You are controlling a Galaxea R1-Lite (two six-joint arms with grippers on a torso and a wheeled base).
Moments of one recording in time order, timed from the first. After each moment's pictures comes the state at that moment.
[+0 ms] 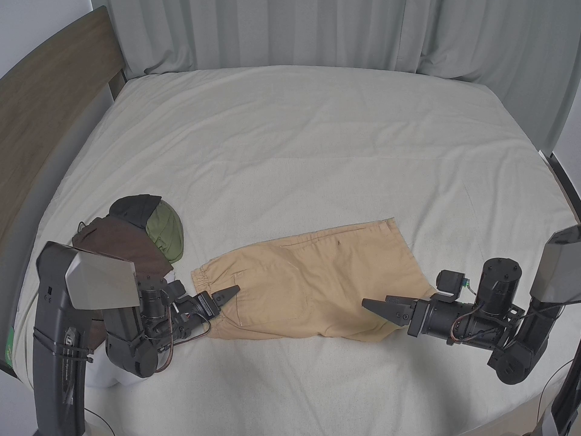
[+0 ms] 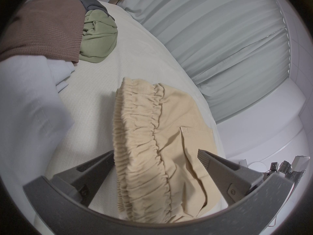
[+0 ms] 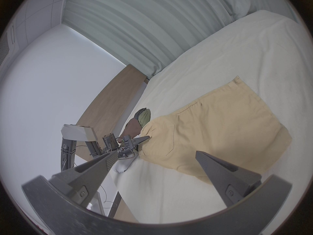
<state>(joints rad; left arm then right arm) -0.23 2.54 -0.64 -1.55 -0.31 -0.70 0.43 2.06 -0.28 -1.54 0.44 0.53</state>
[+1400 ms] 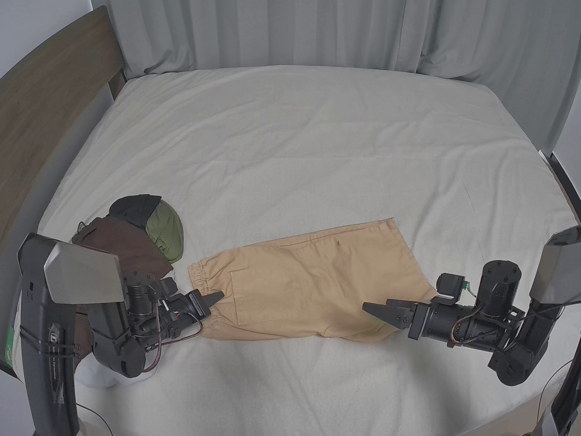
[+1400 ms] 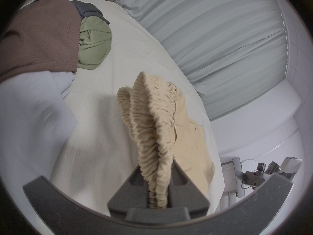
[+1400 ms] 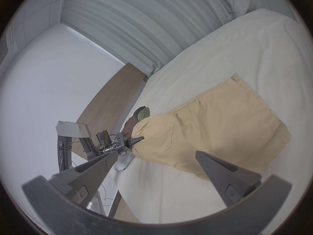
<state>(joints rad) -0.21 2.44 -0.54 -1.55 -0.39 -0.70 0.43 2.07 -0.26 -1.54 0.44 0.53</state>
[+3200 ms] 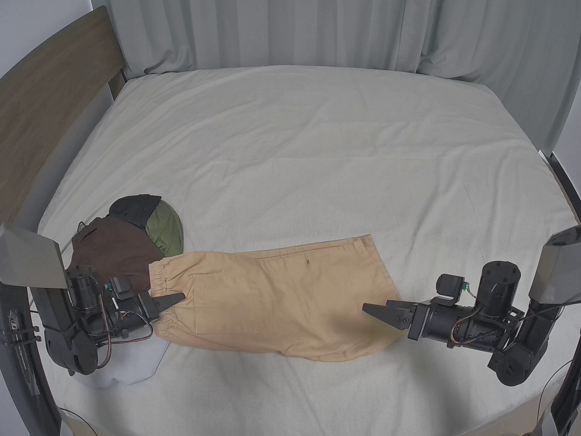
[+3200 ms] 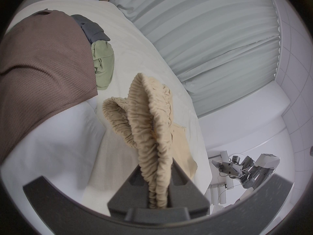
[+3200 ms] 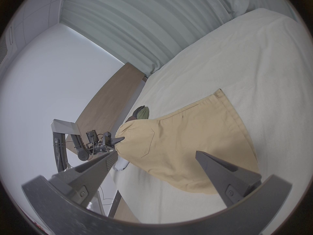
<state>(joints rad) 0.04 2.25 -0.33 -1.55 -0.73 -0.62 0.43 2.07 -0.26 -1.54 0.44 0.53</state>
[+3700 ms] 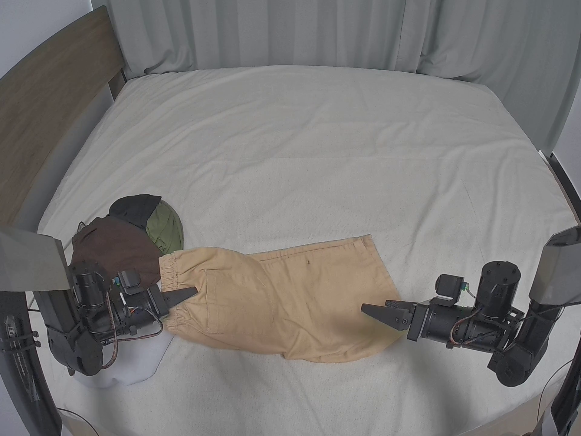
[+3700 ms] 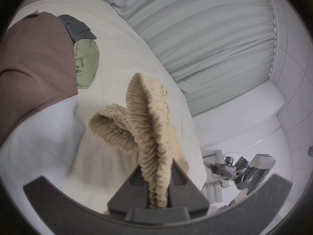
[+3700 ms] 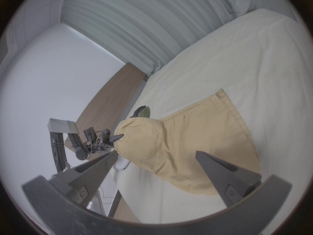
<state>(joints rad) -0.05 2.20 -0.34 -1.55 -0.70 -0.67 0.43 2.07 -0.26 -1.54 0.43 0.53</state>
